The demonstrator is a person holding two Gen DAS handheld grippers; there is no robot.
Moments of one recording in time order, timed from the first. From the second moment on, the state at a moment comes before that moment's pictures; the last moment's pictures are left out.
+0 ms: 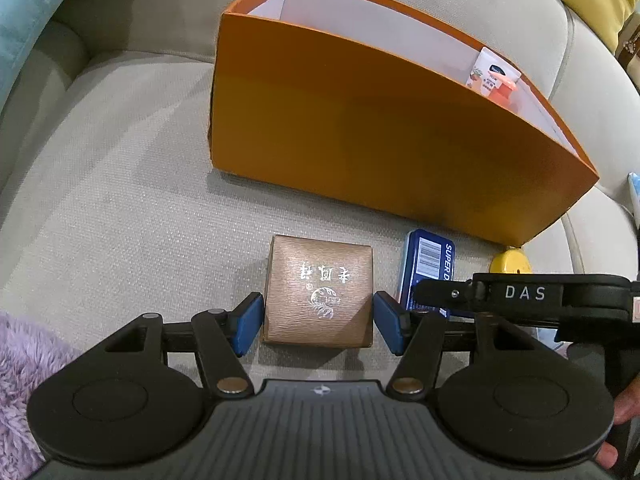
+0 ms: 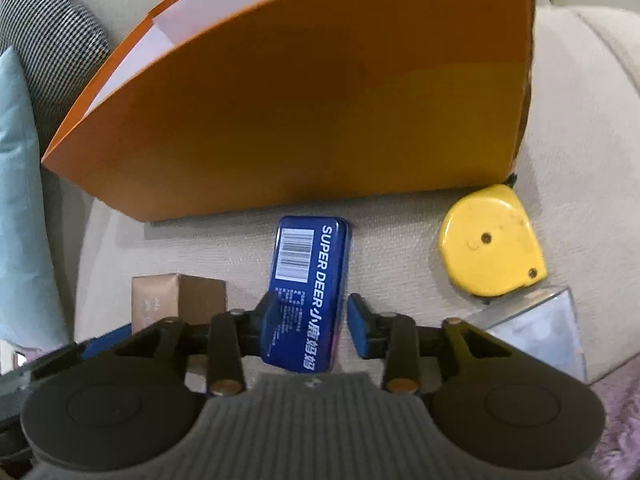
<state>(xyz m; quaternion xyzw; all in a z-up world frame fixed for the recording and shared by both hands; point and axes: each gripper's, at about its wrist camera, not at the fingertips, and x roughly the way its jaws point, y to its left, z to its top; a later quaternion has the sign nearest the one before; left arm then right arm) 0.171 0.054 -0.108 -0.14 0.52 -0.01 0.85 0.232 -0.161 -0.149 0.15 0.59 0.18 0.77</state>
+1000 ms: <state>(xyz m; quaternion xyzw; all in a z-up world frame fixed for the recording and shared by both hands) 0.167 0.062 -0.107 -0.16 0.51 -0.02 0.84 0.237 -0.175 -0.168 0.23 0.62 0.19 0.72</state>
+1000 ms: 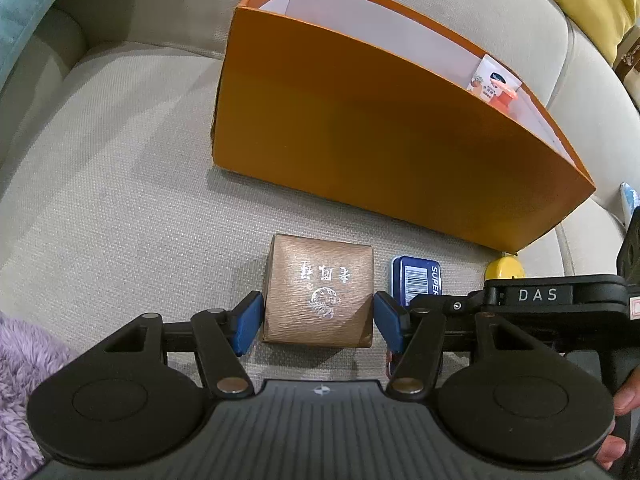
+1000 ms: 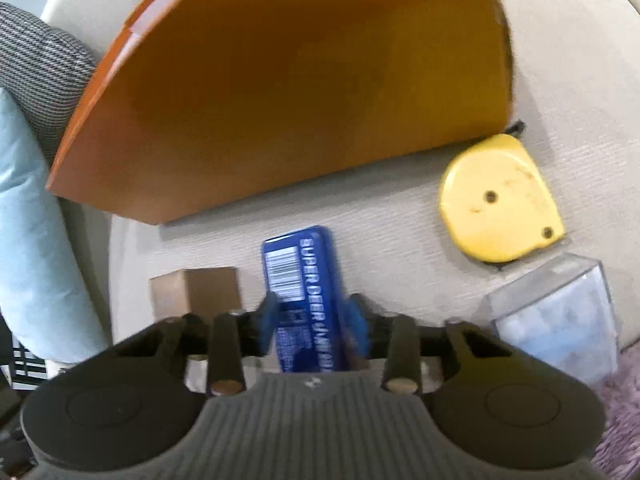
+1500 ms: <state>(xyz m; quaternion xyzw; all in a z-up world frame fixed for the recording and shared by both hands) 0.166 0.063 -0.106 -0.15 0.51 -0.02 0.84 0.214 -0.131 -0.127 0.11 0.58 0.23 0.78</state>
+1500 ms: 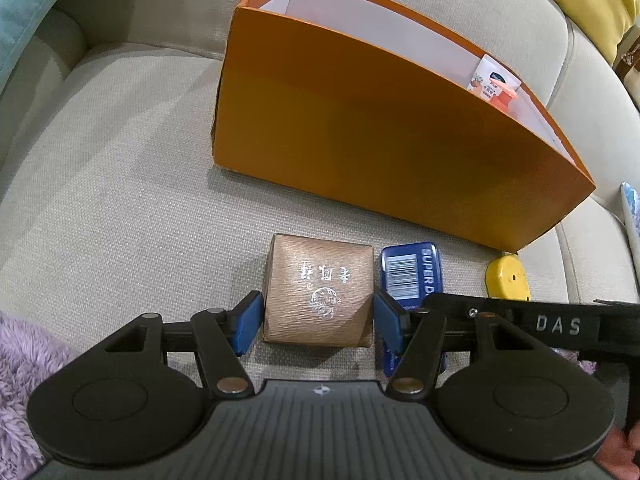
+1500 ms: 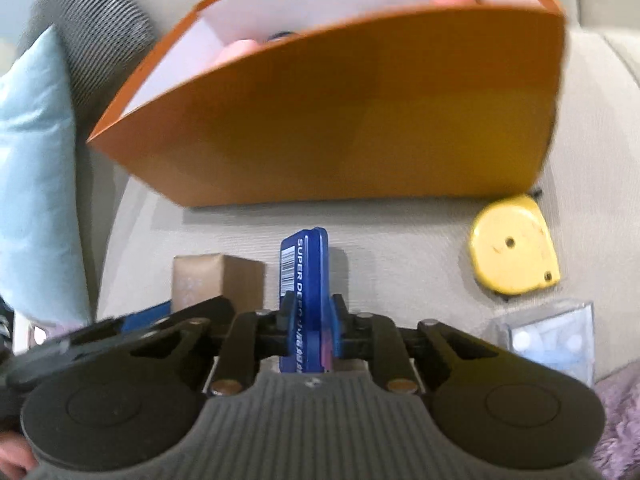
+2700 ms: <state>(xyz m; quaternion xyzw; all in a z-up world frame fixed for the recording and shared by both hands) 0.152 0.085 -0.040 -0.24 0.45 -0.09 0.86 0.226 -0.171 -0.045 0.11 0.54 0.28 0.79</state>
